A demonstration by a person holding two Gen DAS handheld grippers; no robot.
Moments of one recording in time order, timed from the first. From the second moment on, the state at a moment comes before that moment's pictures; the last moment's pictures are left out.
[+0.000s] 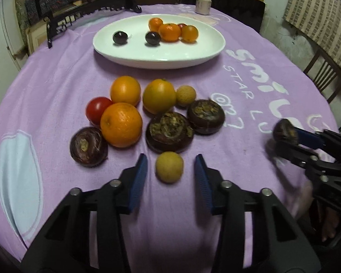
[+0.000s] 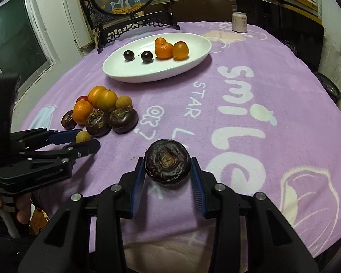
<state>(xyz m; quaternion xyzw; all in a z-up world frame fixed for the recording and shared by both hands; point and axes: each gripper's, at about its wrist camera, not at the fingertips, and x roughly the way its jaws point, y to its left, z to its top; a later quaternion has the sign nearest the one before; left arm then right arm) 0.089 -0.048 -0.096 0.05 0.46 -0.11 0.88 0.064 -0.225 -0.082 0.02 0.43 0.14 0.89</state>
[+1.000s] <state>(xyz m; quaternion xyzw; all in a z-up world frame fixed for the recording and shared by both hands) 0.182 0.000 -0.005 0.00 0.38 -0.10 0.92 0.161 -0.169 -0.018 -0.02 0.40 0.17 0.90</state>
